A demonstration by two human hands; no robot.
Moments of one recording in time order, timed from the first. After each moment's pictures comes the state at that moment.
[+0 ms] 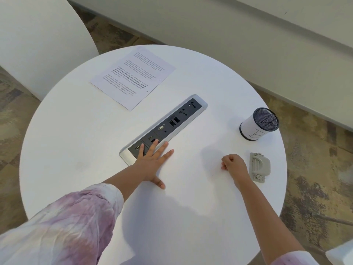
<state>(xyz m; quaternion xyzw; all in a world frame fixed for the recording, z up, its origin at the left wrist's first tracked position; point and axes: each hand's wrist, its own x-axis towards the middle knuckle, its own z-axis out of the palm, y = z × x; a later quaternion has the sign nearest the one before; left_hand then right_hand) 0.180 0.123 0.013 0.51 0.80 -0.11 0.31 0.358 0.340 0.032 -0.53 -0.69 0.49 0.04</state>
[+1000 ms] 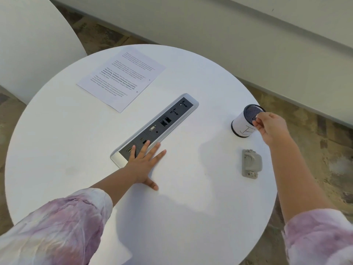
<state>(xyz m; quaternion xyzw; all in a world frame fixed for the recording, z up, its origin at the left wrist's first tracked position) 0.178 0.123 0.011 0.51 0.80 -0.12 0.30 0.335 0.450 0.128 -0.55 -0.51 0.60 0.28</state>
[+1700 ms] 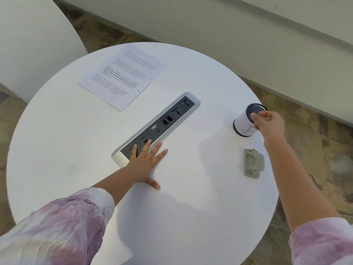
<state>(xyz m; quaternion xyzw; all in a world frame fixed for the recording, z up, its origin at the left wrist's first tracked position) 0.178 0.123 0.010 0.51 0.79 -0.12 0.31 0.336 0.440 0.114 -0.57 -0.64 0.45 0.25</state>
